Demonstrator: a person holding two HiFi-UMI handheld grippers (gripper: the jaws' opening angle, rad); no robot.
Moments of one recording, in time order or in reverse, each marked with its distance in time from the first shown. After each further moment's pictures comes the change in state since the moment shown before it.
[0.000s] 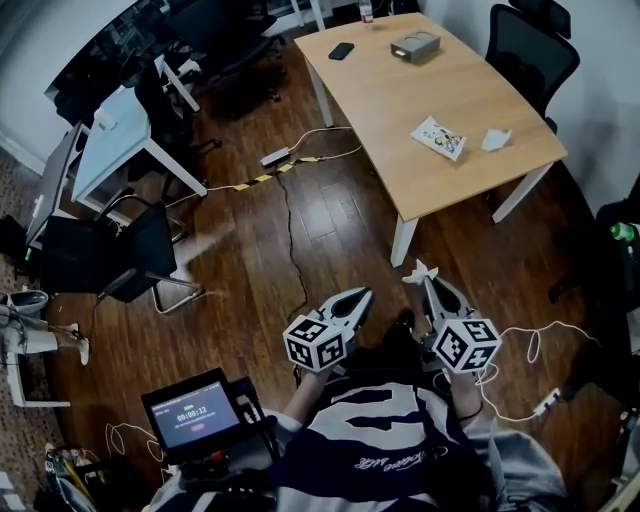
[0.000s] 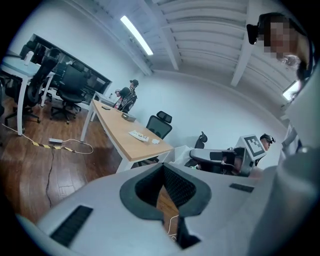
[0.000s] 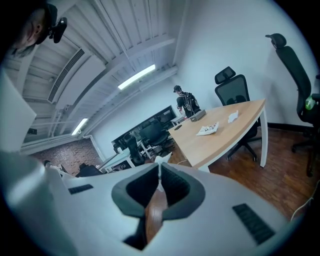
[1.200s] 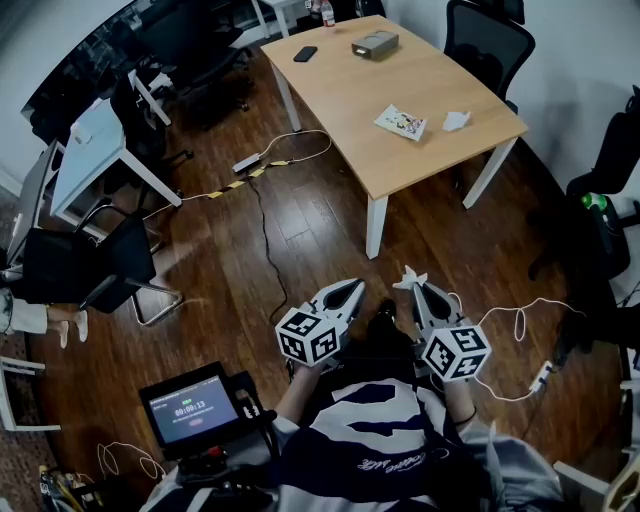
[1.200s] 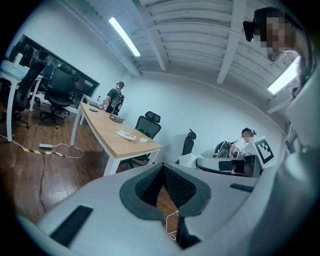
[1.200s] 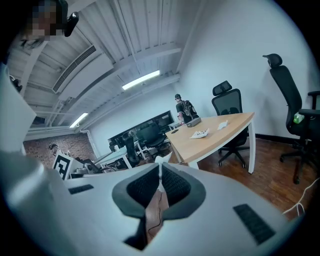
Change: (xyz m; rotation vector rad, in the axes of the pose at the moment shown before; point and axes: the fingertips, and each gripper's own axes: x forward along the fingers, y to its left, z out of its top) left arm -0.008 -0.049 -0.023 0.079 -0.008 -0.096; right arm -0.081 0.011 -0.032 -0.089 -0.045 -0.068
